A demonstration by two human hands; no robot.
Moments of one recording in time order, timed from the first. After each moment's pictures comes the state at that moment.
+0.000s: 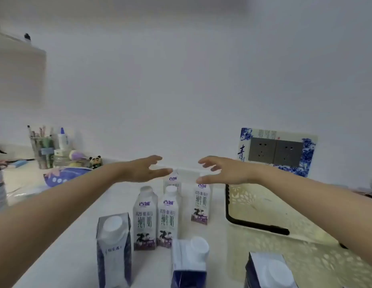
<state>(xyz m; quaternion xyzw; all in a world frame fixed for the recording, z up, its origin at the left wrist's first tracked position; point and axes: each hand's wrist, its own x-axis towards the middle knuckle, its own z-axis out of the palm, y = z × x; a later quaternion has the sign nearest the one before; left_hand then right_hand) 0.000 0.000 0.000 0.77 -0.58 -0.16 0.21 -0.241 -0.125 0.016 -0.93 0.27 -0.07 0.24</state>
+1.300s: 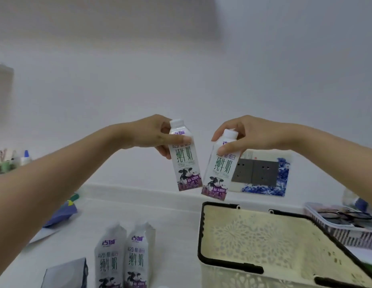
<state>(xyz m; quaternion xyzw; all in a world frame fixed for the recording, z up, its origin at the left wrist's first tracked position) -0.072 -0.031 0.134 0.56 -0.74 -0.15 0.35 -0.319 -0.132 0.152 -0.93 0.22 -0.19 0.23</state>
